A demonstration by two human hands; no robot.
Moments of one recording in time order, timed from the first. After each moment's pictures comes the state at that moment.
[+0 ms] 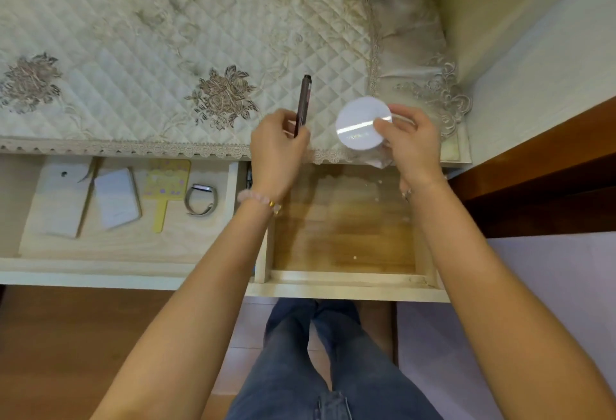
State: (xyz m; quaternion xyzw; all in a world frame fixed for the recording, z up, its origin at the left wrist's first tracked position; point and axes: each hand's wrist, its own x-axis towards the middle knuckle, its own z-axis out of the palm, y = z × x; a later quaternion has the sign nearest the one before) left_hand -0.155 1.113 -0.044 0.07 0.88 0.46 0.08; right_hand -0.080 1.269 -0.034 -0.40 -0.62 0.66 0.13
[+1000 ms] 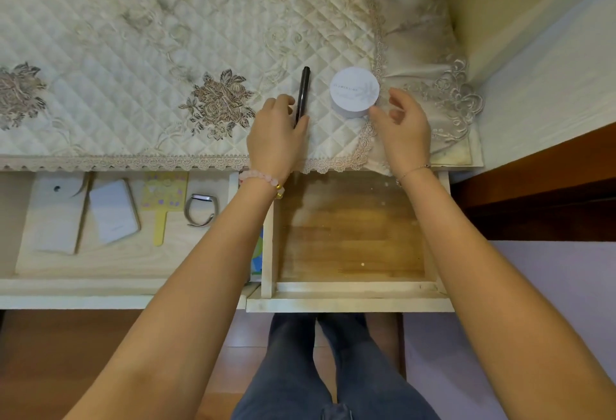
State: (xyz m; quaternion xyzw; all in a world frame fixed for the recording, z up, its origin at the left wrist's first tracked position) left_hand -0.206 1.124 -0.075 0.16 0.94 0.30 0.07; right_hand -0.123 1.280 -0.072 -0.38 -0.77 0.49 0.14
